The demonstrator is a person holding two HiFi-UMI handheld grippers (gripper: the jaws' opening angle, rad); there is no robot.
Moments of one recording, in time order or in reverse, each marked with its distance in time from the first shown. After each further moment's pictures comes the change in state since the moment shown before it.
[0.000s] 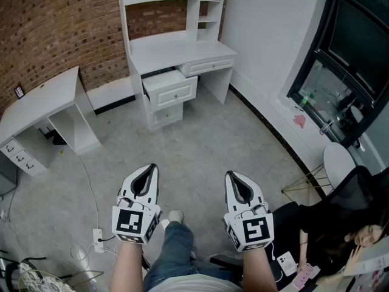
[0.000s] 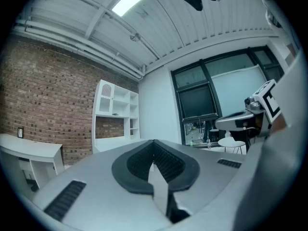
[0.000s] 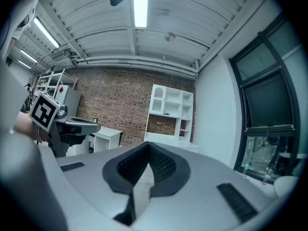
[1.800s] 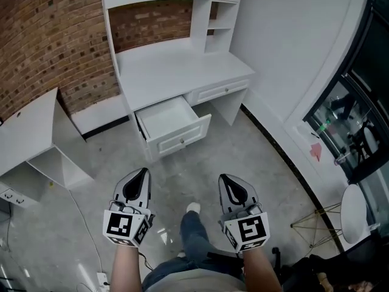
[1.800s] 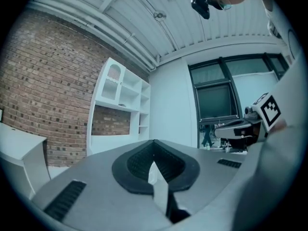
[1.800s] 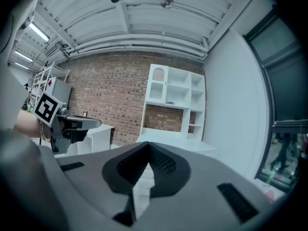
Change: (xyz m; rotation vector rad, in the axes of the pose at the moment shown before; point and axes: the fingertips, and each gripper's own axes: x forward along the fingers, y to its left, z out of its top) left arm 0.361 0.280 -0.050 -0.109 -0.001 0.003; right arm 0.459 -0.079 -0.021 -0.002 0.067 0.071
